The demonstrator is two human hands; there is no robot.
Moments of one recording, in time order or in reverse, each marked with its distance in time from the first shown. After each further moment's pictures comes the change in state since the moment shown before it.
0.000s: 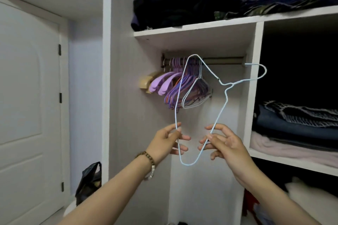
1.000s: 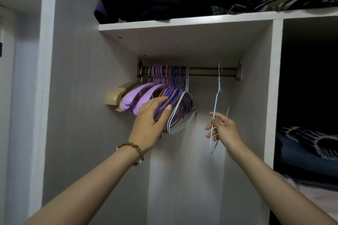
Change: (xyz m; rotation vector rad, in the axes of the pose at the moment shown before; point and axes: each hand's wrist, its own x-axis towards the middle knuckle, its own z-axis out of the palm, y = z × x) left_hand 0.185 0.010 -0.038 0.540 0.238 0.700; right_hand 0.205 0.046 -0.057 -0.258 0.399 0.021
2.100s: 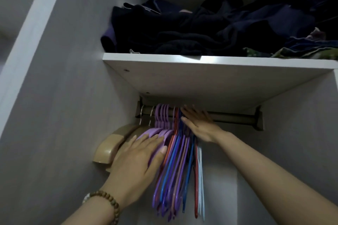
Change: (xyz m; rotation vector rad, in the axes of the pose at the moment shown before) left_hand 0.080 -0.077 -0.033 0.437 -0.145 0.116; right_hand 0.200 -0.066 0.096 -1.264 -0.245 -0.546
